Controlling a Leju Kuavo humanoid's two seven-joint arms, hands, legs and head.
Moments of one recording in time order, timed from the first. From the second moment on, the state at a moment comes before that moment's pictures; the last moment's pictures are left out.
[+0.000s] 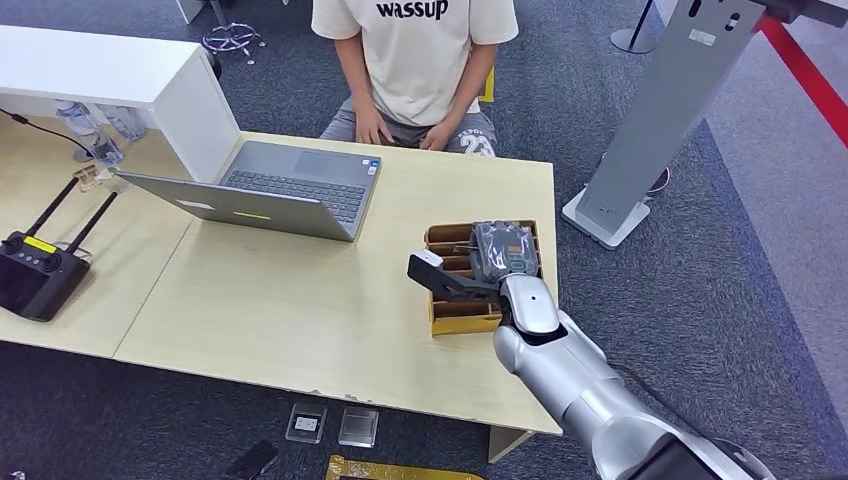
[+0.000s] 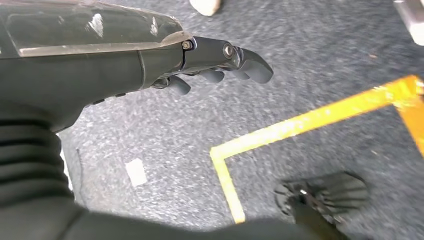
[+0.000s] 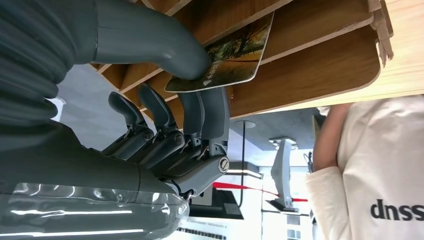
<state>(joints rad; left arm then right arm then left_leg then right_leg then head) -0.23 0.09 -1.44 -0.21 1.20 0.03 0.05 -0.83 0.12 0.93 -0.60 0.84 -0.34 0.31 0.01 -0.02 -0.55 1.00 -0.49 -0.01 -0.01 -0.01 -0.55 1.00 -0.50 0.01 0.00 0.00</state>
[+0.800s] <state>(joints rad) -0.21 0.09 -1.42 -0.20 1.21 0.04 0.04 -0.72 -0.06 0.77 -1.28 0.88 -0.37 0.36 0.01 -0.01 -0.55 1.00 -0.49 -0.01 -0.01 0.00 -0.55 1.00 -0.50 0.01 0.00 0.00</state>
